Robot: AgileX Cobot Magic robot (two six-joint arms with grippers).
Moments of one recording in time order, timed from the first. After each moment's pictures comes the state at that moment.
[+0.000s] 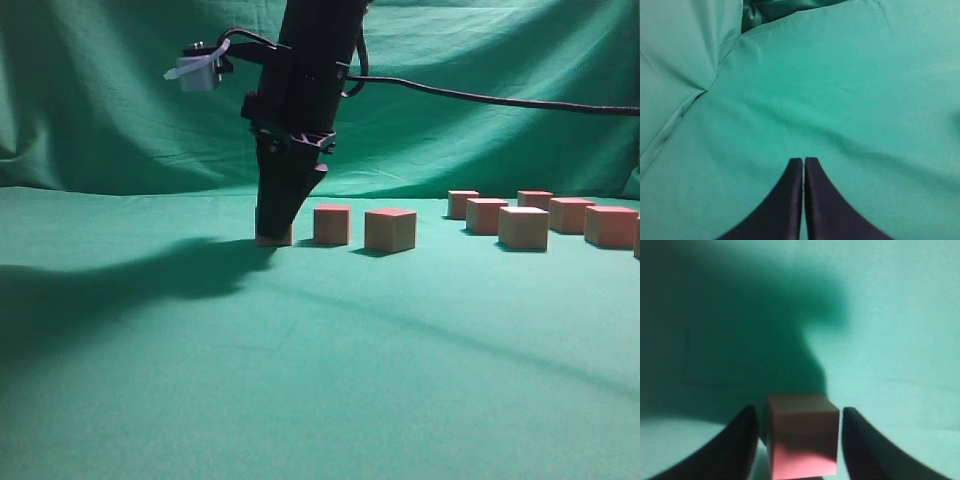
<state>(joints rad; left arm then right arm) 0.07 -0.02 0.02 0.41 0.37 -0.08 0.62 2.32 -1.97 0.18 1.00 -1.25</state>
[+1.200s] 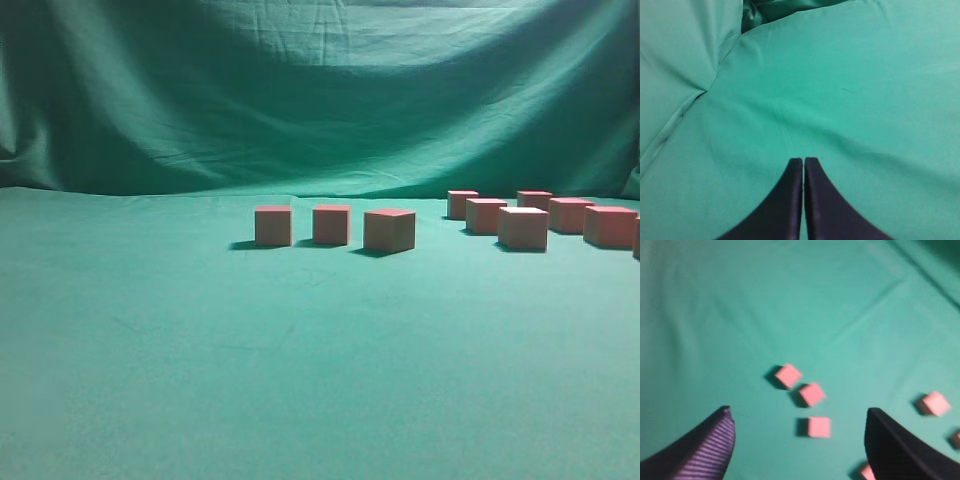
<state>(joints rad) 0.07 -0.02 0.02 0.41 0.37 -0.08 0.62 1.69 -1.95 0.09 1.26 -0.29</state>
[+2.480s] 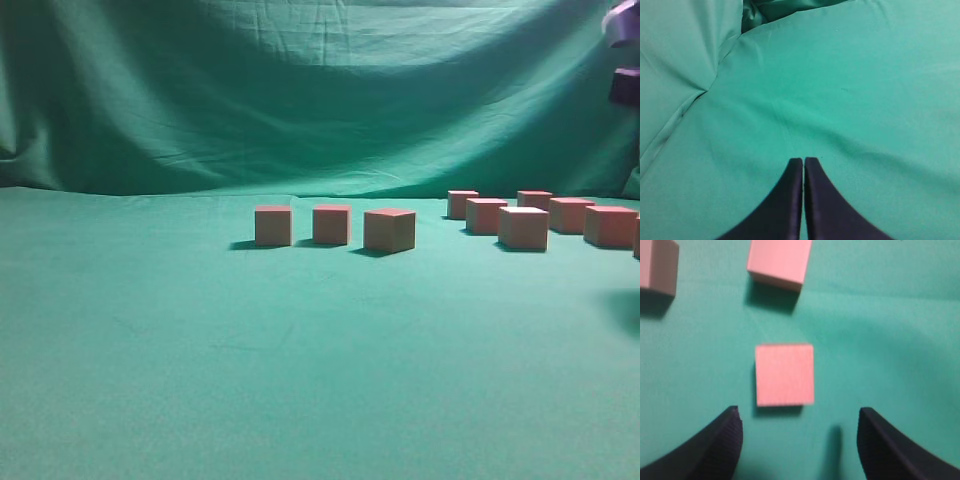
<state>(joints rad) 0.07 -0.02 0.02 0.41 0.37 -0.08 0.13 1.67 -0.98 -0.05 0.71 0.06</state>
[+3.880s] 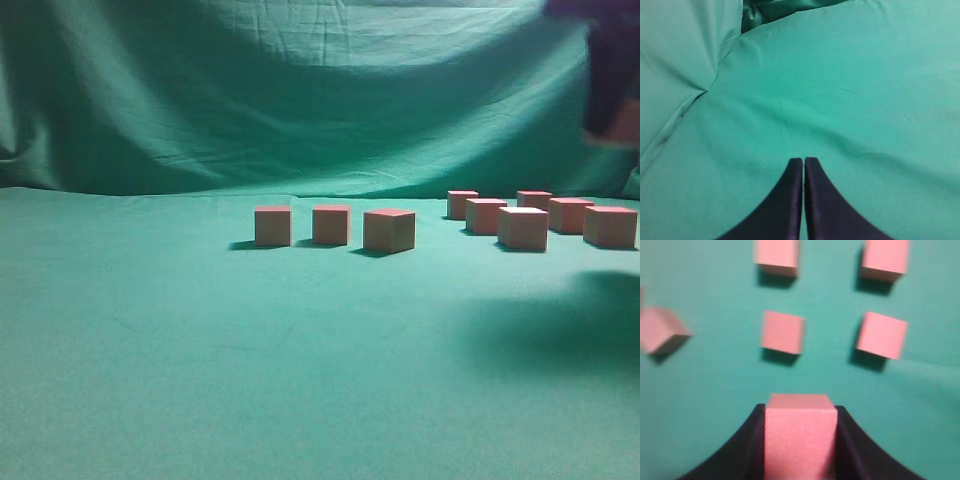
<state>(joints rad) 0.07 -0.02 0.02 0.41 0.37 -0.08 0.17 1.67 -1.21 0.16 0.87 -0.09</state>
